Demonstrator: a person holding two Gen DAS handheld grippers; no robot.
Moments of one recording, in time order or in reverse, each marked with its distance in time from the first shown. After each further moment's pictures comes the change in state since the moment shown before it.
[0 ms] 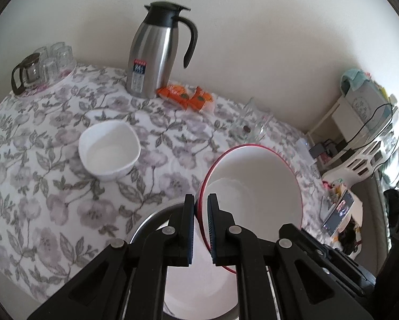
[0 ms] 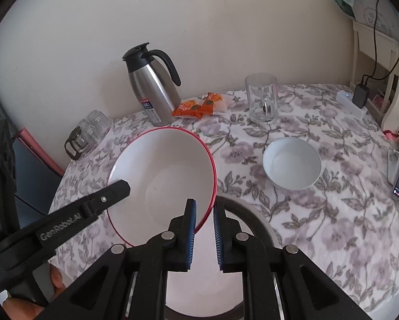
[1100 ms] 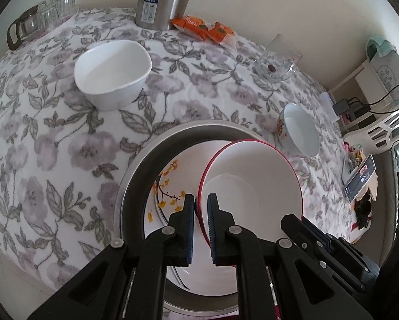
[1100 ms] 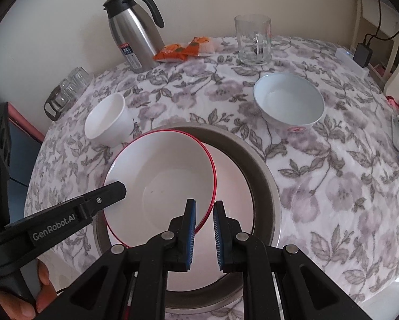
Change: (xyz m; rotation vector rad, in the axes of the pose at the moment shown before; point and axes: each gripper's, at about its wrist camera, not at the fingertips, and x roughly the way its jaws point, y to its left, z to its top) left arm 0.056 0.022 -0.050 -0.030 0.257 0.047; right arm 0.050 -0.017 -0.052 -0.005 0.221 -0.065
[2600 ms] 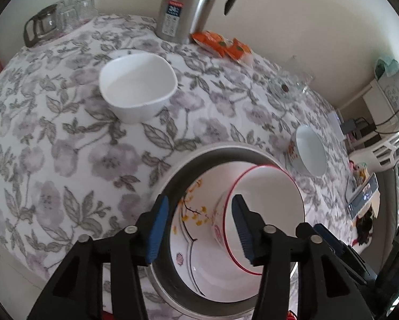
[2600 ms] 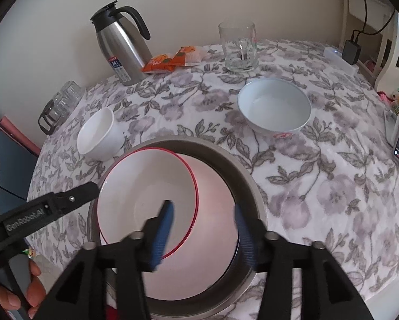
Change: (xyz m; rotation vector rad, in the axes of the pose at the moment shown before) left arm -0.019 0.020 0.008 -0.065 -0.072 0.037; right arm -0.005 -0.013 0.006 0.051 -0.053 -0.023
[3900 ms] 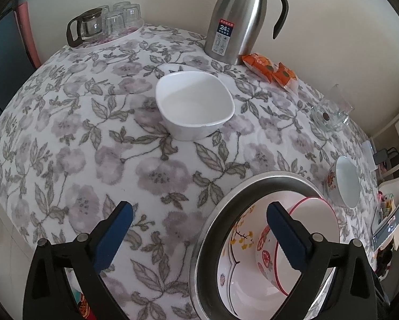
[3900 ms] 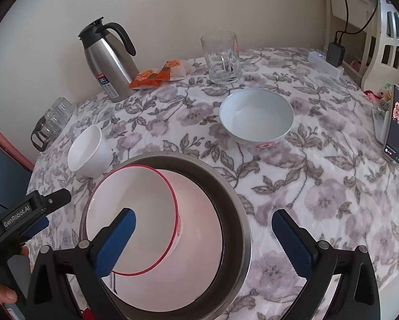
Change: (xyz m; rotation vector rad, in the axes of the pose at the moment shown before) left arm -0.005 0.031 0.006 -0.109 -0.100 0.179; right arm -0.004 -0.015 0.002 0.049 -0.070 -0.034
